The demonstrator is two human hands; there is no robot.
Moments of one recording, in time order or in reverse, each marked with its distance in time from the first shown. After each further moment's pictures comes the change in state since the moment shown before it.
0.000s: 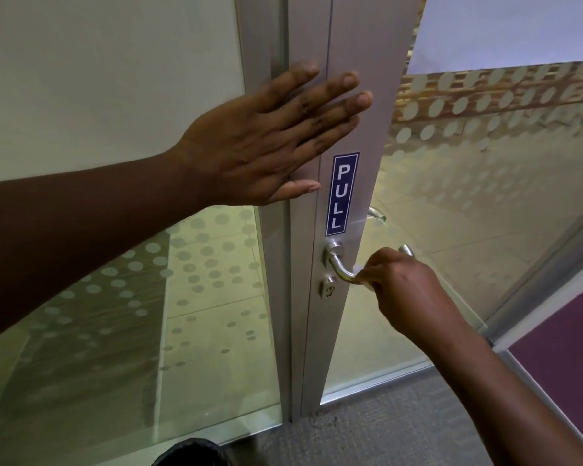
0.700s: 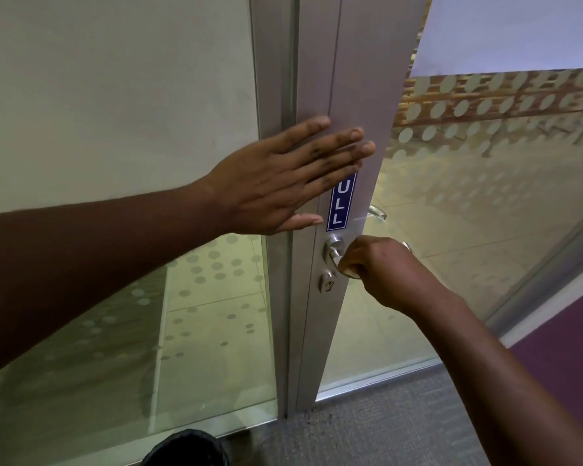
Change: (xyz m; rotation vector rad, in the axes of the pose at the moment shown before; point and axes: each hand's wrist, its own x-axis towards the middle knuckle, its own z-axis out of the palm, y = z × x) left_hand -0.007 0.040 0.005 -0.069 -0.035 0.016; right_hand 0.029 -0.006 -0.005 0.010 -0.185 -0.131
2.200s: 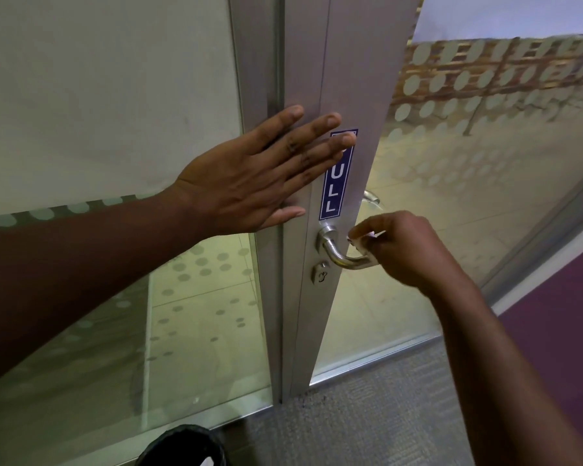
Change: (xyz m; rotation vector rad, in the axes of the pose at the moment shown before) left_hand -0.013 0.013 0.017 0.119 -0.038 -0.005; right_hand 0.001 0.008 -0.010 0.445 0.148 0.420
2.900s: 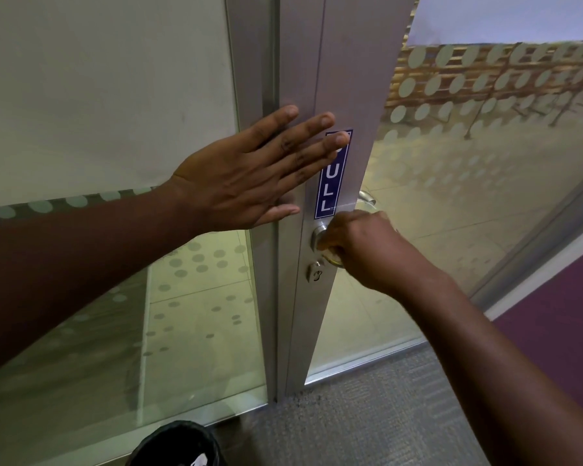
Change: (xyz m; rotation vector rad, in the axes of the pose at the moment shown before) left_hand 0.000 0.000 -0.002 -0.026 -0.031 -0.013; right_hand 0.004 -0.019 0.011 -0.547 -0.073 -0.515
